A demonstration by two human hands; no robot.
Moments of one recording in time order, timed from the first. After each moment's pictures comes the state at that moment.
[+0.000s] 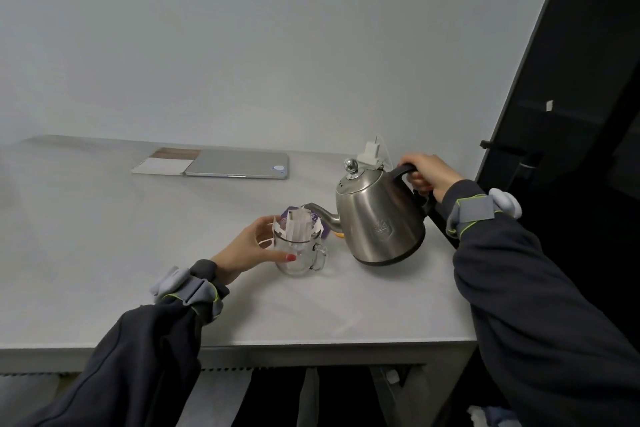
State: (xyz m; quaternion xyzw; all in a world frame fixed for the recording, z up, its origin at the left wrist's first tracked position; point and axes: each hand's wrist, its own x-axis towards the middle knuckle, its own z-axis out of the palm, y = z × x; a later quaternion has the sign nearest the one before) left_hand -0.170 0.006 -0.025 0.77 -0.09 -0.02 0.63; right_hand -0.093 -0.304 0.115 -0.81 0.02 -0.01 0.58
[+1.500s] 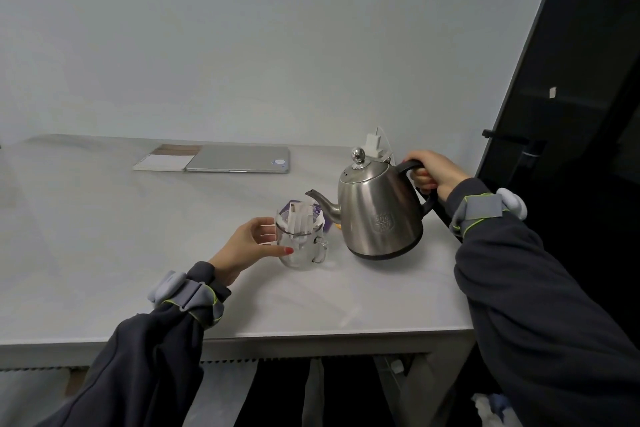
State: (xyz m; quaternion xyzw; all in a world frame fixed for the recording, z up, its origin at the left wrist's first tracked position) left_hand -0.172 0.008 -0.033 0.75 -0.04 -0.01 0.66; right_hand -0.092 -0.315 0.100 -0.78 0.02 0.02 0.62
